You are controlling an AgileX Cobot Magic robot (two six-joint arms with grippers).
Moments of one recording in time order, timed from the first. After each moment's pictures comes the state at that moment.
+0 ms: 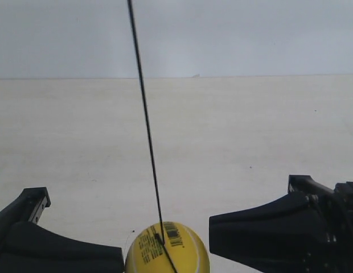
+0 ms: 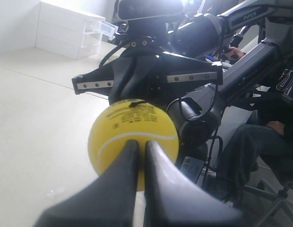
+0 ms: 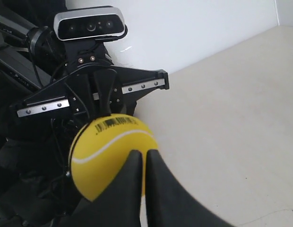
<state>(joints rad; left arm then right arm) -0.54 1.01 -0.16 1.07 -1.11 -0.92 0.36 1.00 -0.24 -1.32 -1.19 1.23</state>
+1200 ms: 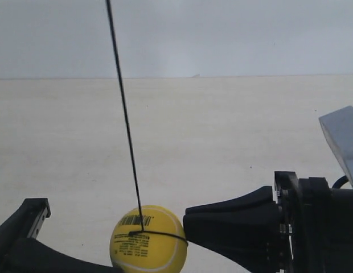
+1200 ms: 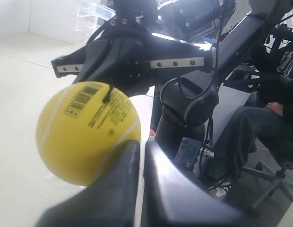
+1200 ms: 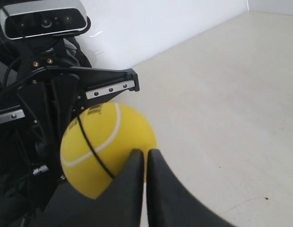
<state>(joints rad) -0.54 1.01 -0.15 1.12 -1.07 -0.93 0.63 1.00 -0.29 -1.16 -0.85 1.20</state>
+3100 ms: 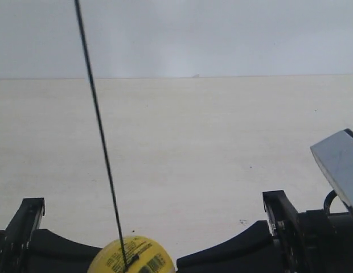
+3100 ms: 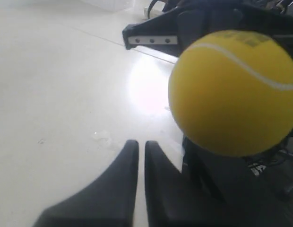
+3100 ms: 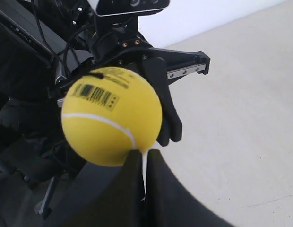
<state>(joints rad) -0.54 1.01 -0.15 1.13 -0.88 -0.95 0.64 1.00 -0.29 -1.30 -0.94 1.23</state>
